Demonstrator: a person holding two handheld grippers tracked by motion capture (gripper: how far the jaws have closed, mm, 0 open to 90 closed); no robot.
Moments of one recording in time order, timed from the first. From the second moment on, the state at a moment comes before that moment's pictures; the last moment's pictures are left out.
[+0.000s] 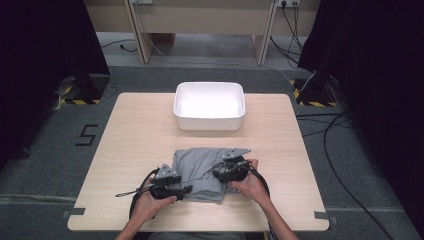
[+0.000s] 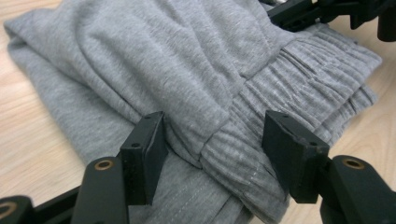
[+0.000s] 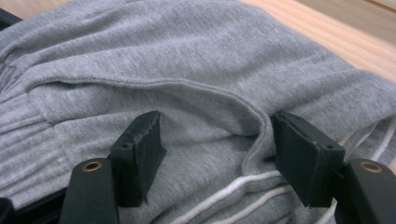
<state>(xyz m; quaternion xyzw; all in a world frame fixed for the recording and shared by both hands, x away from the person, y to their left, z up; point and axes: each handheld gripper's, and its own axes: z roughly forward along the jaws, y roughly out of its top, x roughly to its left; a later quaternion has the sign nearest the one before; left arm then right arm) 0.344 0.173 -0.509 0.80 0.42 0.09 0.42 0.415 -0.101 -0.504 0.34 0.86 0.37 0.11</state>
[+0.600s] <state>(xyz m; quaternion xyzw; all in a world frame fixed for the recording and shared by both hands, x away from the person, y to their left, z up) 0.350 0.232 -0.505 0.78 0.47 0.11 0.40 0.437 -0.040 -0.504 0.31 0.87 0.37 0.08</state>
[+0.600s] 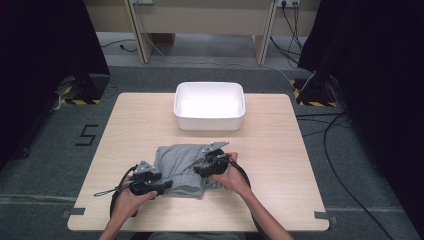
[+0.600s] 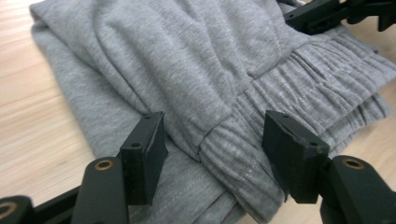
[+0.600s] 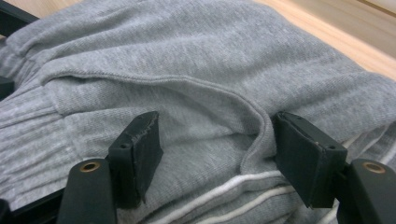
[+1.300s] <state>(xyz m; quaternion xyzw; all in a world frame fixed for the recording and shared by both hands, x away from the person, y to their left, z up) 0.359 0.274 -0.502 0.77 0.50 0.12 0.37 0.460 0.013 -0.504 0.29 0.88 0.37 0.06</state>
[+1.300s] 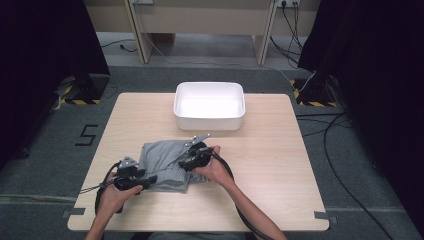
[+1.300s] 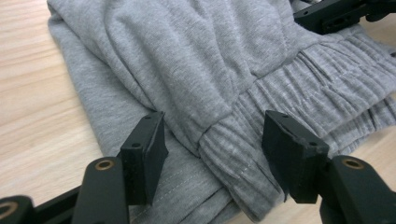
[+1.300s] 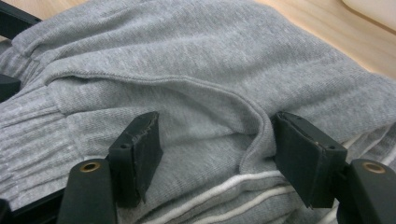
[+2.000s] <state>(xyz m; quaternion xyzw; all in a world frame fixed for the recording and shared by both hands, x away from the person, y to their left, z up) 0.377 0.297 -0.499 0.75 0.54 0.14 0.36 0.485 0.047 -0.503 0.30 0.88 0.37 0.06</state>
